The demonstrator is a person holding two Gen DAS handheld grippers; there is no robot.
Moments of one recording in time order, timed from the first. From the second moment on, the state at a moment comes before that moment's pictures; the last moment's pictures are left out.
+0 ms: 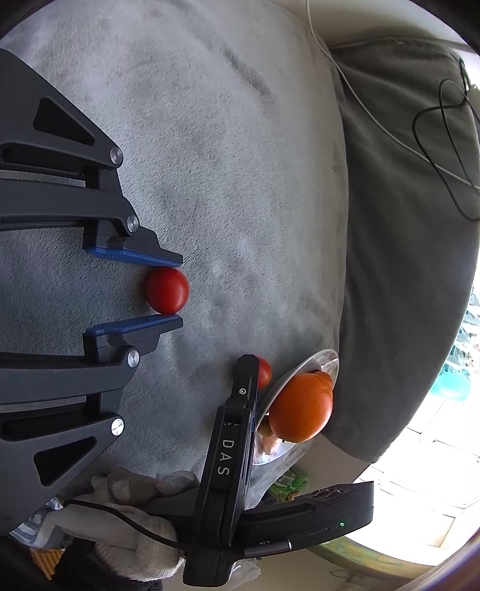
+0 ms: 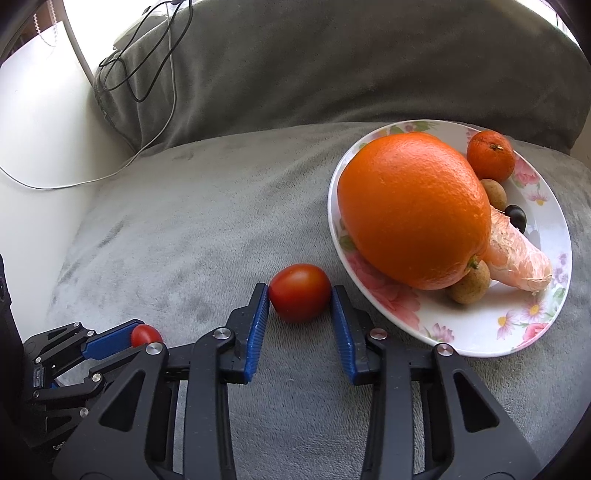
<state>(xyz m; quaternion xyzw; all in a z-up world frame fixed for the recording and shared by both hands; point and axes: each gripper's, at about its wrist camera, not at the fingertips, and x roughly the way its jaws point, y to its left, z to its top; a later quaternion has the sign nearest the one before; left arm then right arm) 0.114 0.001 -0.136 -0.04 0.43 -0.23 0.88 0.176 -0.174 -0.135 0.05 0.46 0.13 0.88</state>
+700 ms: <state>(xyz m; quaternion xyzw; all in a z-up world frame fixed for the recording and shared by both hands) 0.106 0.001 -0.110 -0.05 0.40 -0.22 0.89 0.139 -0.188 -0.095 0.06 0.41 0.18 0.89</state>
